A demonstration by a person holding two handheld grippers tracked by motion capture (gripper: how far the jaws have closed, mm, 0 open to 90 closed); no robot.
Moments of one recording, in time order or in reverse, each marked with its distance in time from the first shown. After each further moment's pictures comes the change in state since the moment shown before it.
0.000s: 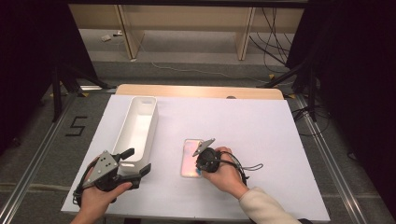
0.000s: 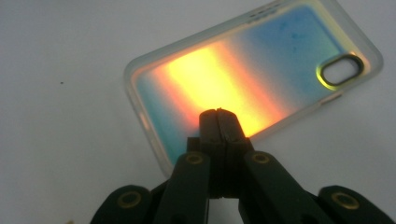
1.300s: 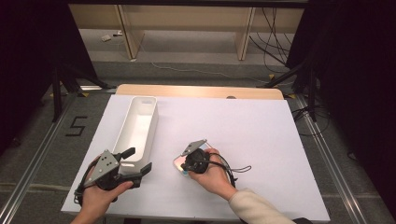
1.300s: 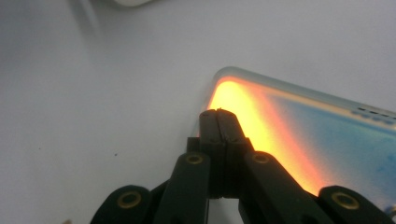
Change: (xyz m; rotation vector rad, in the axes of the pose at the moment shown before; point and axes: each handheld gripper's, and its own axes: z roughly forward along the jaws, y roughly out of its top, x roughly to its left) left arm 0.000 0.000 0.002 0.002 0.003 -0.004; right arm 0.022 0.021 0.018 -0.131 0.091 0.020
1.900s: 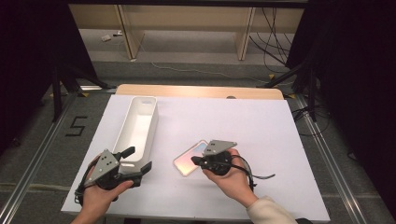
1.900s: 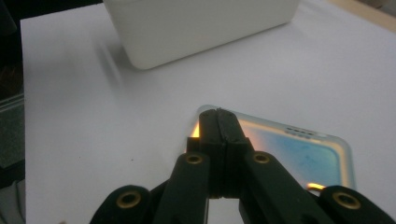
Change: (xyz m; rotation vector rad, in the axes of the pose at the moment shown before) left arm -0.001 0.001 0.002 -0.013 0.008 0.002; right arm -0.003 -0.018 -0.063 -0.254 -0.026 -0.003
